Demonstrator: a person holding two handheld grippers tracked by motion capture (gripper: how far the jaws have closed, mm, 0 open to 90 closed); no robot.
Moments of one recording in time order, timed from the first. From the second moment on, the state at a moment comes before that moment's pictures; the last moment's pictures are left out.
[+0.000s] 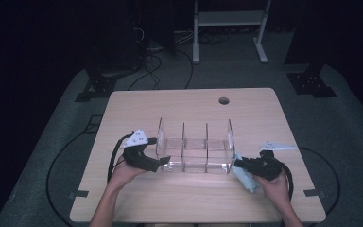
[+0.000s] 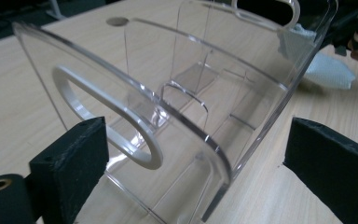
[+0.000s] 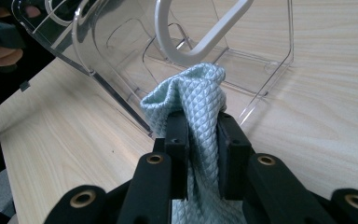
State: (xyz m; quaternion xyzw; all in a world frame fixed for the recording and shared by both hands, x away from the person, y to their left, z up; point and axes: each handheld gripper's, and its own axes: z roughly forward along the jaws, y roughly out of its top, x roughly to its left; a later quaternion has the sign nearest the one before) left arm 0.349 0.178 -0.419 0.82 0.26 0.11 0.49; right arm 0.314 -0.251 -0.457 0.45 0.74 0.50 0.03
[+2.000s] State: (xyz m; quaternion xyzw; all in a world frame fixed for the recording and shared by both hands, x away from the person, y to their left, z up) left arm 0.336 0.170 -0.423 0.82 0.24 0.09 0.52; right arm 0.306 -0.253 -0.425 0.43 0.74 0.51 0.09
